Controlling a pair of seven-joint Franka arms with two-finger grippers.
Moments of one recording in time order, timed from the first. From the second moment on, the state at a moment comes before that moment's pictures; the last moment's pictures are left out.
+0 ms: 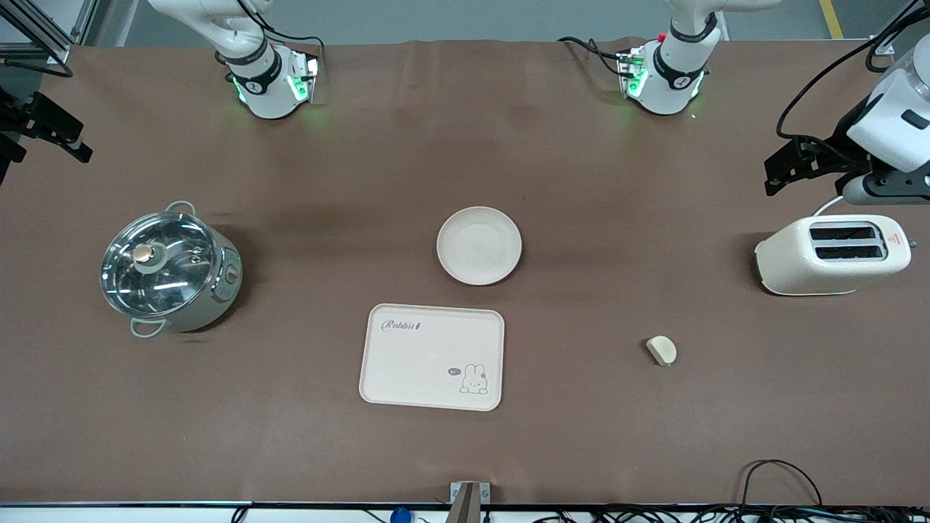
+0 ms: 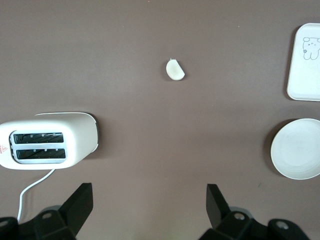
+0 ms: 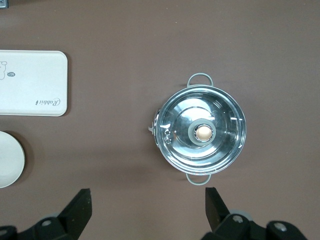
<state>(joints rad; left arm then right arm) -0.08 0.04 -0.08 -1.45 0.03 1.50 -0.12 0.00 -0.18 -0.05 -1.66 0.03 1.57 -0.01</state>
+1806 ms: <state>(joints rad) -0.05 0.70 -0.07 -1.53 0.03 2.17 -0.69 0.07 -0.08 -0.06 -1.67 0.03 1.58 -0.01</state>
